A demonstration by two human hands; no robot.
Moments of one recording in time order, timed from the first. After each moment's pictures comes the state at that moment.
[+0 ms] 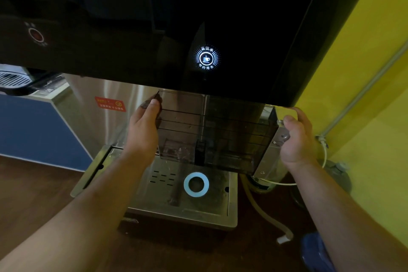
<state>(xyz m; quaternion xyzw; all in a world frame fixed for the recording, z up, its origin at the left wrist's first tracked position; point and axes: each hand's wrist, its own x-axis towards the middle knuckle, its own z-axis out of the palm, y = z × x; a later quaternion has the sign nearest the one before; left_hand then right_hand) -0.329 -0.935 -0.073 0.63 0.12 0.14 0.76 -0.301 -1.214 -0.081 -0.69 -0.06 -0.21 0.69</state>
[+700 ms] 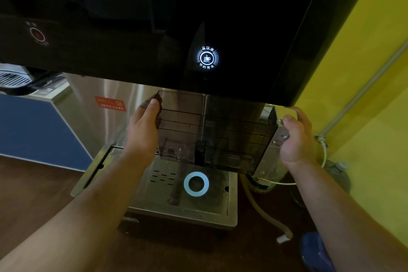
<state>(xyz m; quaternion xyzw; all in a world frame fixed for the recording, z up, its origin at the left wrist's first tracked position) -0.329 -0.936 -0.073 0.62 0.10 0.13 0.77 -0.303 -1.212 -0.078 -0.69 -0.07 -0.20 0.69</state>
